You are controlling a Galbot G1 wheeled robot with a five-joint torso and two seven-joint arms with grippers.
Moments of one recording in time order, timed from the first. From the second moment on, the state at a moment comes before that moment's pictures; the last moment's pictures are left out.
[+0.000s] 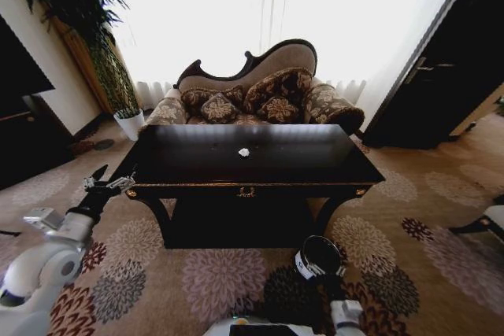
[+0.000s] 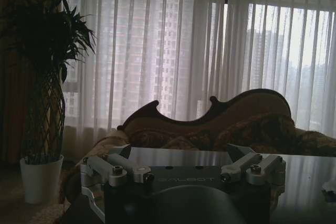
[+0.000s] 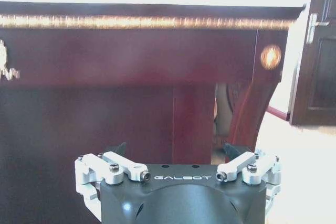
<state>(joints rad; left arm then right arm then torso) 1.59 -0.88 -1.01 -2.15 -0.89 0.10 0.00 -1.71 1.32 0.59 1.67 0.29 0.46 0.04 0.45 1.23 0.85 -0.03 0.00</state>
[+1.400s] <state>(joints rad) 1.59 -0.88 -1.01 -2.15 -0.89 0.10 0.00 -1.37 0.69 0.52 2.15 0.90 -0.20 0.21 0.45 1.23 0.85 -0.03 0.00</state>
